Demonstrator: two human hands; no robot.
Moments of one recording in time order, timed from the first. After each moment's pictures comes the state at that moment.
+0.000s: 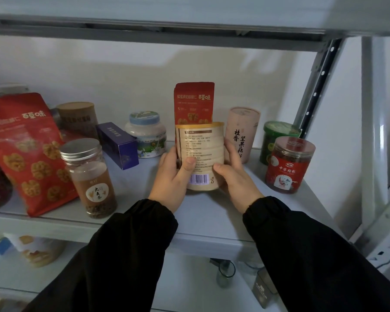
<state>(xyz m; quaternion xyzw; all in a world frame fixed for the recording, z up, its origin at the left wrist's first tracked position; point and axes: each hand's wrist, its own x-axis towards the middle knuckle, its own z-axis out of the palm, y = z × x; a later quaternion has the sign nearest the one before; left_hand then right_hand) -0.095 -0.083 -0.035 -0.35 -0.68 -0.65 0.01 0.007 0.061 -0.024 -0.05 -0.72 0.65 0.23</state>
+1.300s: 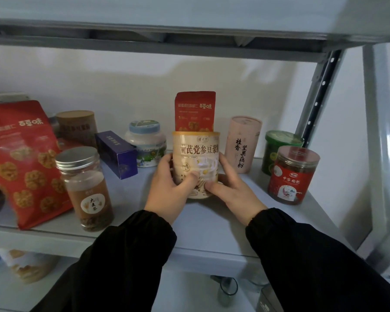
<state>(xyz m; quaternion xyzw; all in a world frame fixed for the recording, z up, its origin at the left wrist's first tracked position) -0.092 -0.084 -0.030 -0.31 -0.65 -0.69 -0.02 0.000 0.068 -0.031 -0.05 -0.77 0.60 0.20</state>
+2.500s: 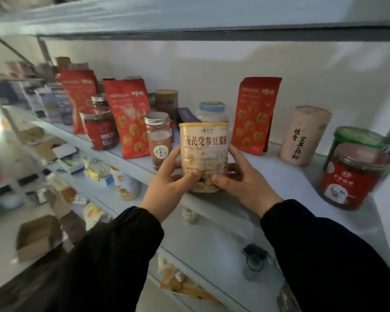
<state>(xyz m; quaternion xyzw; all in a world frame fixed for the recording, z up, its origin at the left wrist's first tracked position) 0.010 -0.183 -0.030 -0.21 -0.69 -0.69 0.03 0.034 0.027 -0.013 0.12 -0.81 0.57 0.06</state>
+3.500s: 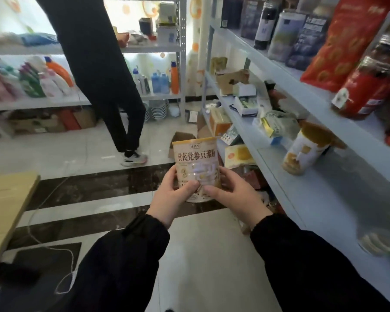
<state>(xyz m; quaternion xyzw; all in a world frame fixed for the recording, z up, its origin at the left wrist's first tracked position) 0.134 -0.589 -0.188 0.22 -0.64 -0.72 0.17 0.016 -0.432 -0.166 0.27 -0.74 0.53 -0.30</state>
